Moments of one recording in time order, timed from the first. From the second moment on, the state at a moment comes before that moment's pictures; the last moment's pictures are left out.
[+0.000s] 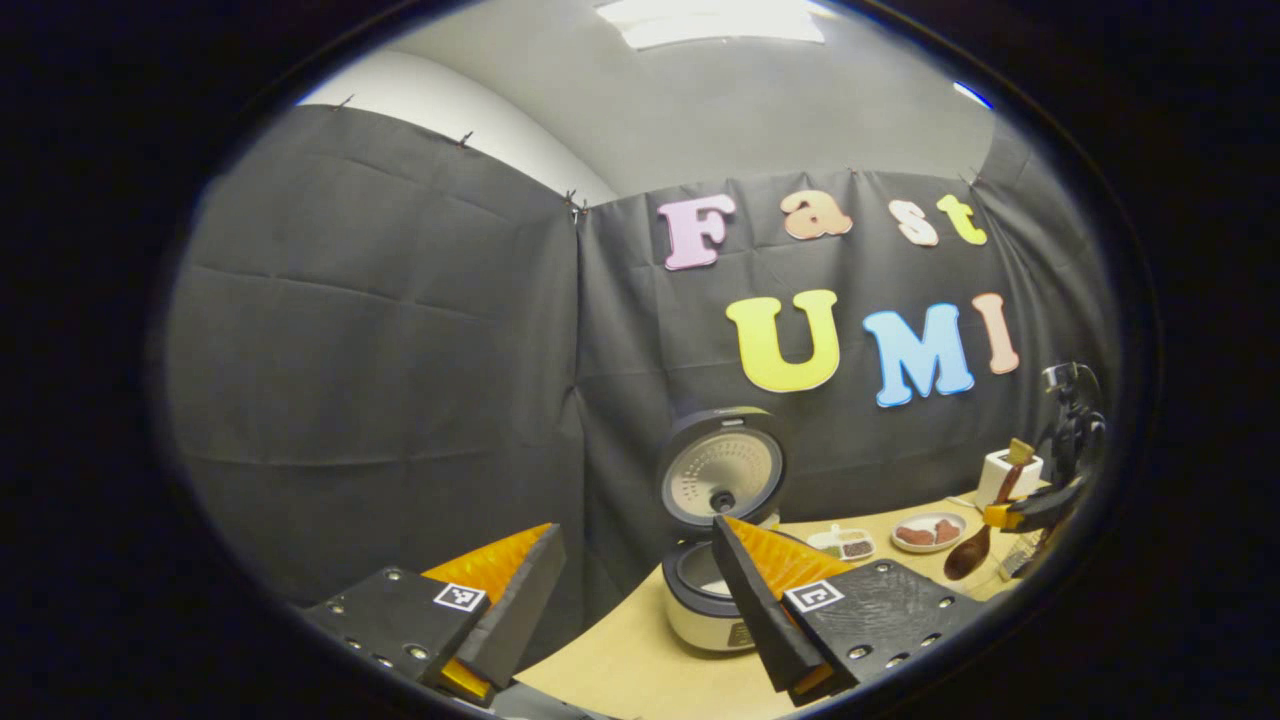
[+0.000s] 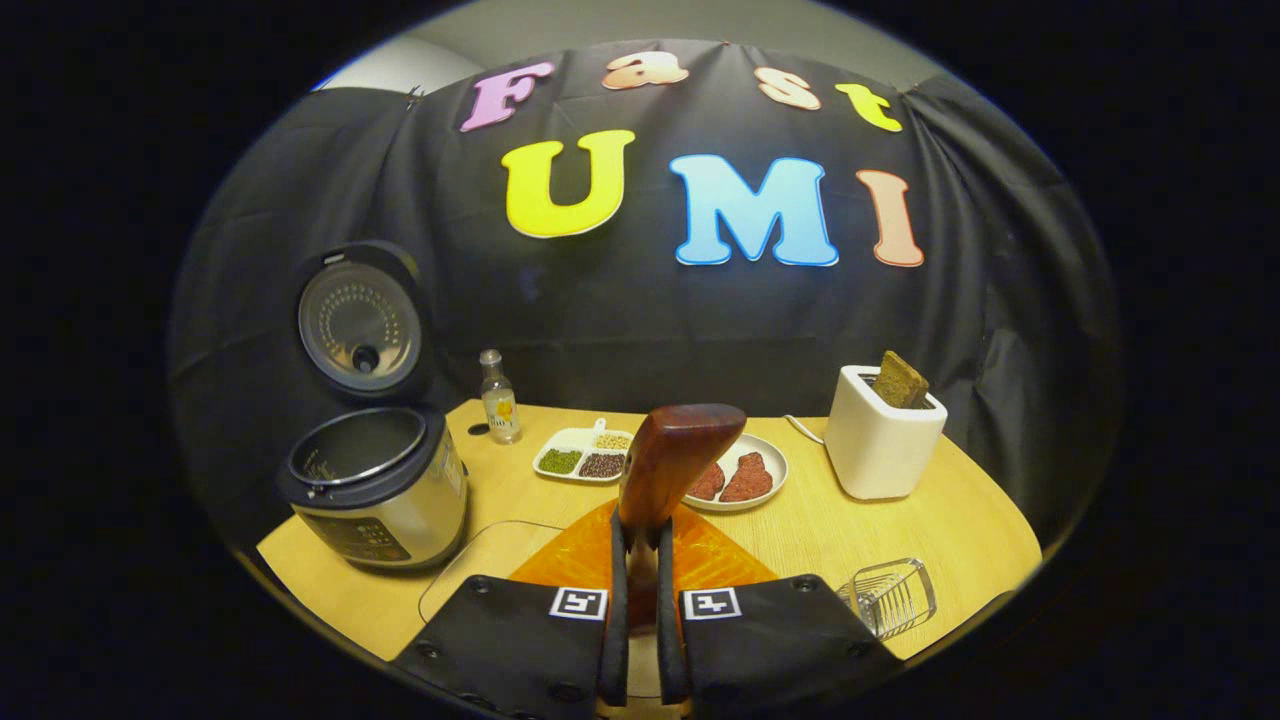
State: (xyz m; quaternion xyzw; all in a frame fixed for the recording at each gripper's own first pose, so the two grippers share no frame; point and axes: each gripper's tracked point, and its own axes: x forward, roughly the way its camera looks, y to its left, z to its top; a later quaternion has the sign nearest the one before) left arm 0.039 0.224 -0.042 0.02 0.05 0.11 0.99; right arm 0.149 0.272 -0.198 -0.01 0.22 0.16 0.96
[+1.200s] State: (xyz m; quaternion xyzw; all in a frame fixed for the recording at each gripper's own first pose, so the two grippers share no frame) left arm 0.035 0.231 -0.052 0.01 0.07 0.12 0.99; right arm 0.134 0.295 -0.258 0.34 0.39 0.13 0.85
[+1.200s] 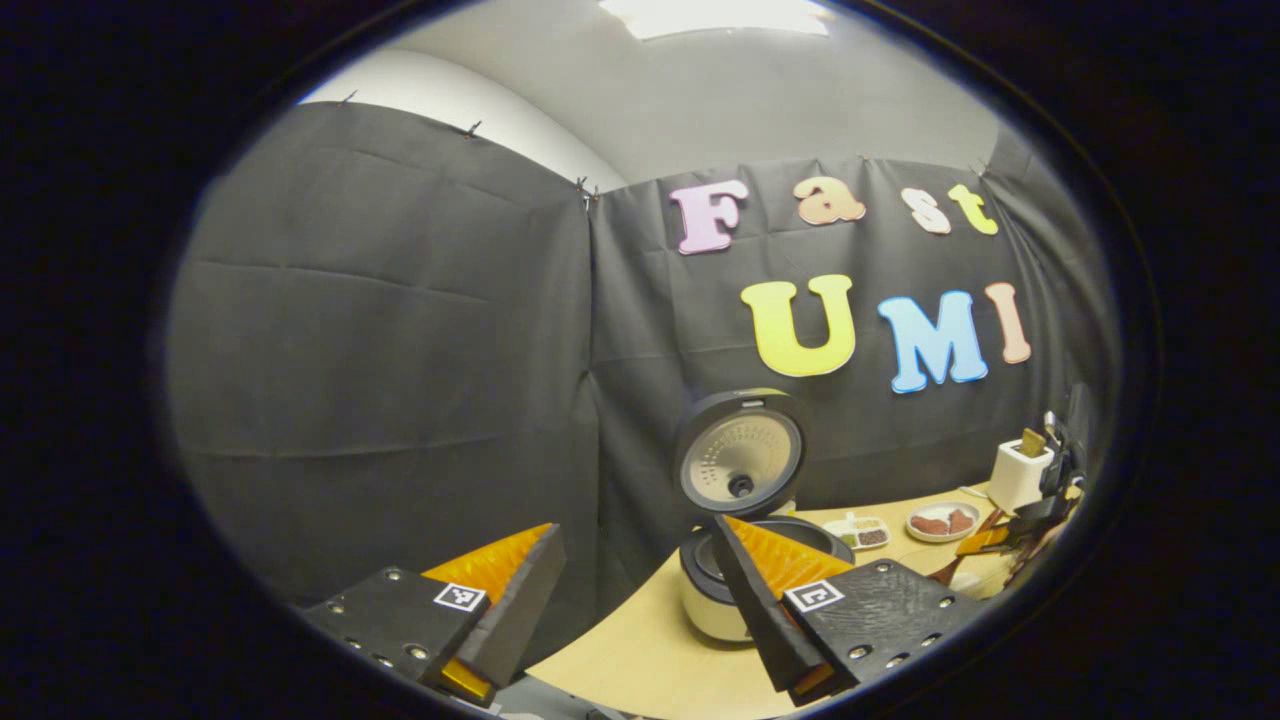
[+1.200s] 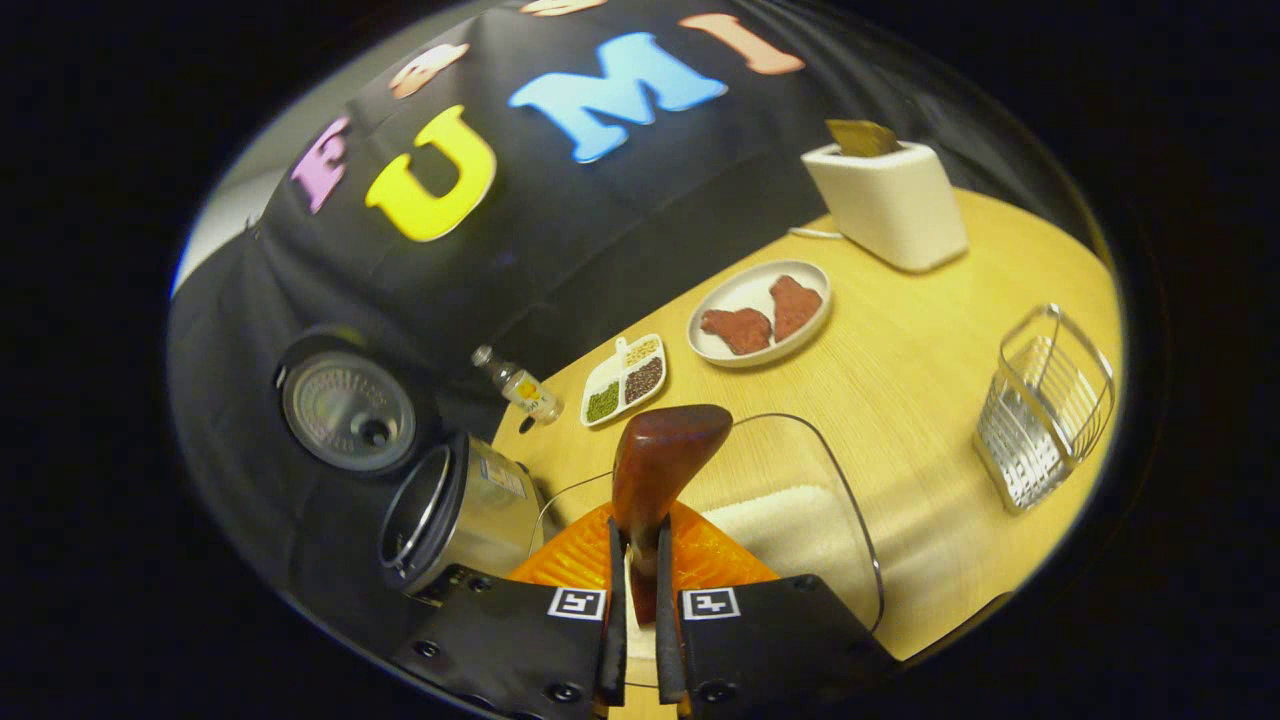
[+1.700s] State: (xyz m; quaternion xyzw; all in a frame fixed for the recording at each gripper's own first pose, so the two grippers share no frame) left arm 0.036 0.211 -0.037 0.02 0.05 0.10 0.99; right arm 0.145 0.272 -0.213 0.50 0.37 0.11 0.78
